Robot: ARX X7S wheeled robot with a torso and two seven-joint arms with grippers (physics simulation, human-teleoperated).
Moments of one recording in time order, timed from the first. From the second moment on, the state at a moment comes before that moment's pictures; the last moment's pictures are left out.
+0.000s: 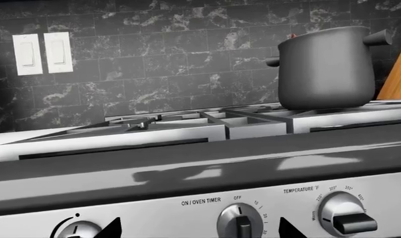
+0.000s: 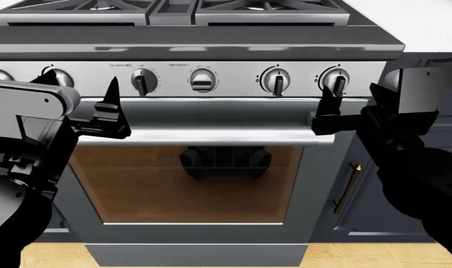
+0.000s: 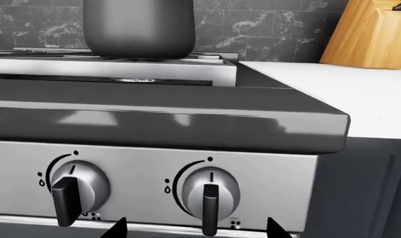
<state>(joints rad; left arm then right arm) -0.55 -0.64 0.07 0.54 -0.75 -0.66 -0.32 0.83 0.81 -0.50 -0.26 1.10 0.51 0.55</state>
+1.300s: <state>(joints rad) -0.55 -0.65 0.07 0.53 -0.77 -0.66 -0.33 0.88 0.70 -0.55 -0.02 0.98 0.45 0.44</state>
